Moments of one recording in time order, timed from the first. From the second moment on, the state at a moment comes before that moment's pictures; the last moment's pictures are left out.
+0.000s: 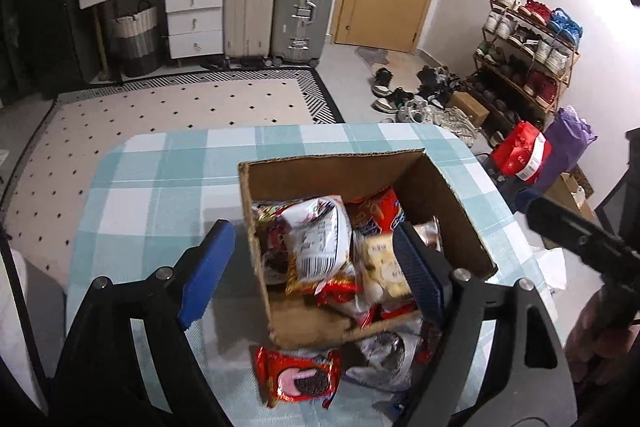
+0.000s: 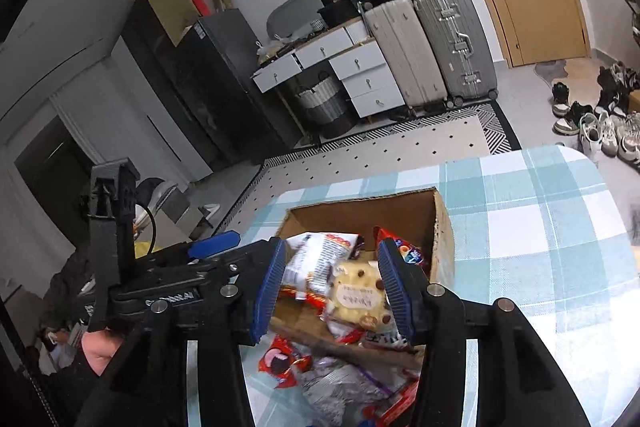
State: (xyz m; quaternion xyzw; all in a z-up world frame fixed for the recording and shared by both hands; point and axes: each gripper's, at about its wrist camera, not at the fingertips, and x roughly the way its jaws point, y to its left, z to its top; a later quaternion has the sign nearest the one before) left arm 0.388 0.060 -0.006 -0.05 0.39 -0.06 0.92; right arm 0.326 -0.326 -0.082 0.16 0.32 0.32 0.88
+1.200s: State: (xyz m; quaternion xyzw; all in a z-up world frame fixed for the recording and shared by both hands) left arm 0.167 0.040 0.066 -0.03 0.30 0.00 0.95; right arm 0.144 -0.338 -0.026 0.12 0.25 0.33 0.90
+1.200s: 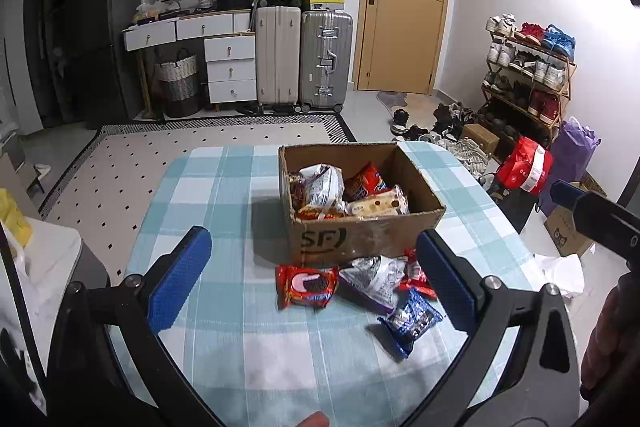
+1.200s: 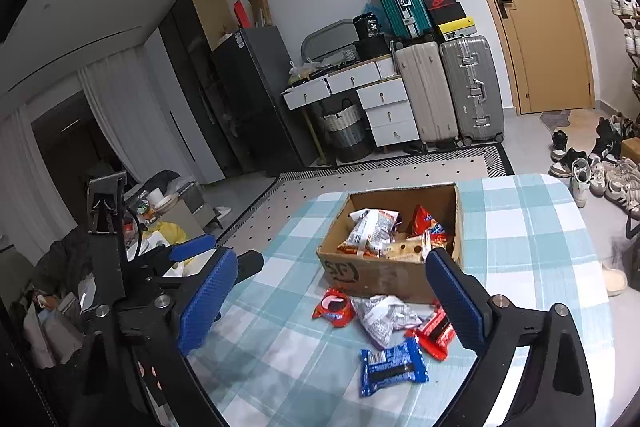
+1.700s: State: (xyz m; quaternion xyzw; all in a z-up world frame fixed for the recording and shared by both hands) left arm 0.133 0.037 0.032 -0.04 0.31 0.01 0.95; right arm 0.112 -0.349 -0.045 0.11 0.25 0.30 0.91
